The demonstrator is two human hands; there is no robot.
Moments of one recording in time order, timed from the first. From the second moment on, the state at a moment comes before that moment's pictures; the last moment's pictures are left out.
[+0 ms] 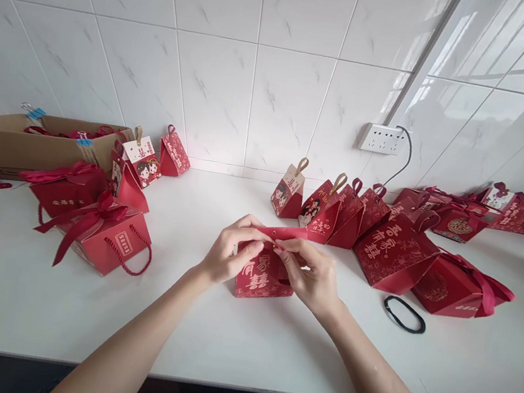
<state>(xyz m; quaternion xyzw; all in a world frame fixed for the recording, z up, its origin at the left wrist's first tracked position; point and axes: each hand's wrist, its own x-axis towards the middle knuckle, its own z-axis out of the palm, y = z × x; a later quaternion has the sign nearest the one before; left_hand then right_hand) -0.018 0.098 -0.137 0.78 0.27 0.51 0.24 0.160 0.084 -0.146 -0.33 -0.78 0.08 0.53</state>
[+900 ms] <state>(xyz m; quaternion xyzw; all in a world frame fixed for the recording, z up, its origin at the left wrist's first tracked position) -0.001 0.093 -0.138 0.66 0.40 0.56 0.31 0.159 0.093 -0.142 -0.29 -0.76 -0.01 0.58</state>
